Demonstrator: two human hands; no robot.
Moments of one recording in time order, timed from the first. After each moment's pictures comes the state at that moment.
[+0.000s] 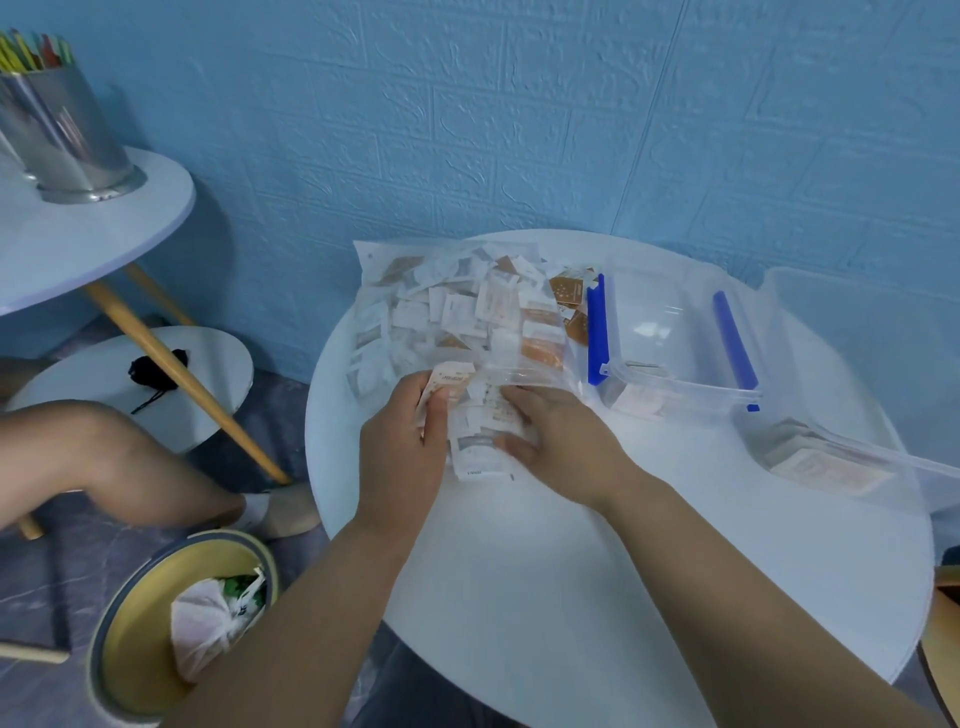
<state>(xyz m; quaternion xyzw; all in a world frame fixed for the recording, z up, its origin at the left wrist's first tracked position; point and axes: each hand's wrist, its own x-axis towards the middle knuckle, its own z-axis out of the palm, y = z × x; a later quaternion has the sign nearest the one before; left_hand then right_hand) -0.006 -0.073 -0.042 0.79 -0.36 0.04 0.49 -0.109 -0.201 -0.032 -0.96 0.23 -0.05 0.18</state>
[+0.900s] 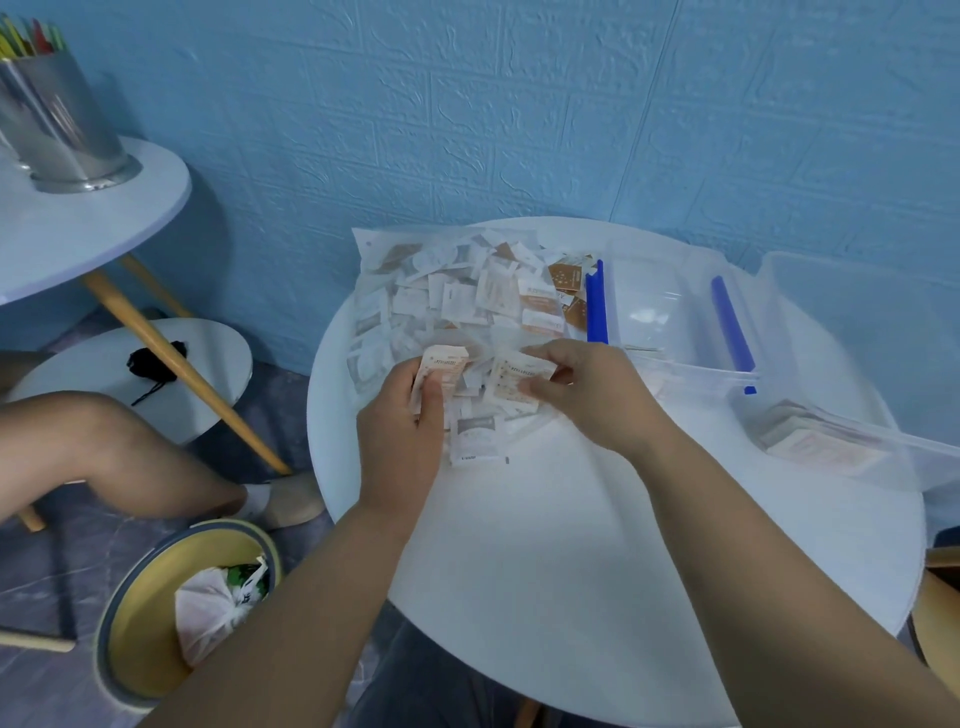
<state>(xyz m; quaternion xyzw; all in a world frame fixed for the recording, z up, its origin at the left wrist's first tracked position) -0.005 -0.073 -0.045 0.78 -0.32 0.03 0.53 -0.116 -0.205 0.007 -0.88 0.31 -0.14 0.34</state>
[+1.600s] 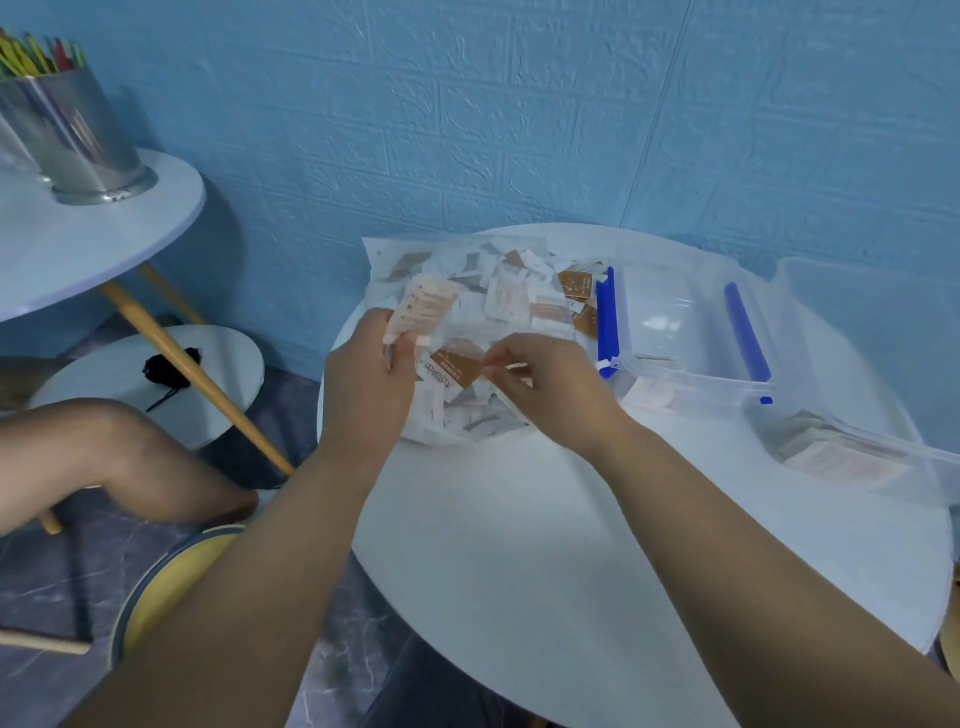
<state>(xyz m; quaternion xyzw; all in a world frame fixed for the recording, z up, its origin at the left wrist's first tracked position) 0.035 -0.074 -0.002 0.83 -0.33 0.06 0.44 -0.081 -0.196 0.000 -0.90 0.20 -0.20 0.34</state>
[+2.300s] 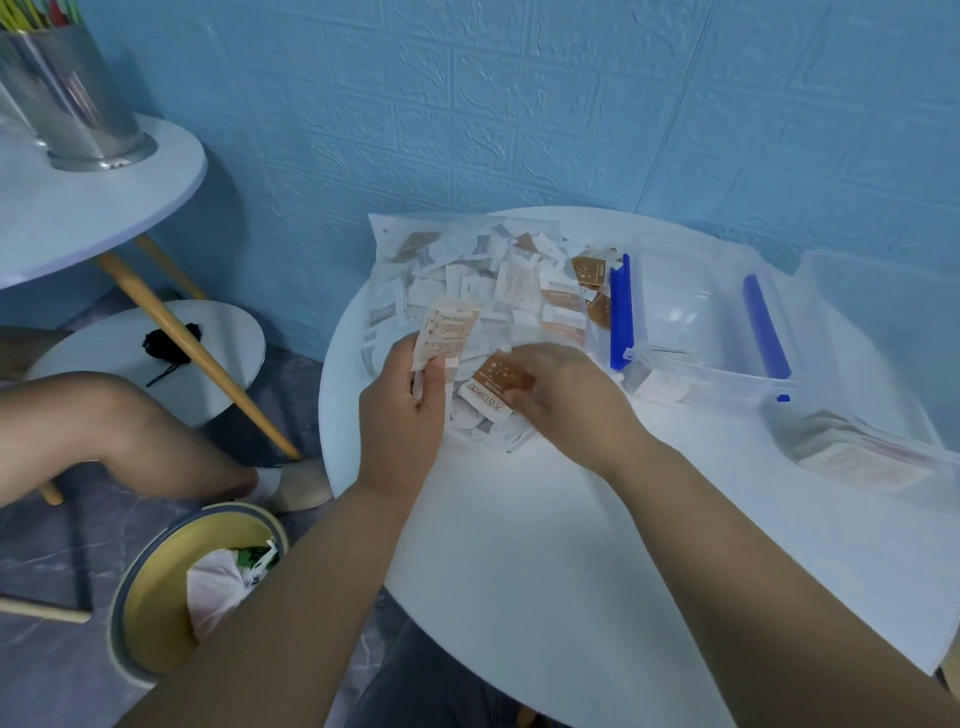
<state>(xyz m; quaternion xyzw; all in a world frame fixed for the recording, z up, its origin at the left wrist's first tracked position) 0.010 -0.075 -0.041 0.77 -0.33 0.03 0.55 -0.092 -0.200 -0.017 -0.95 0.21 -0.11 0.20</state>
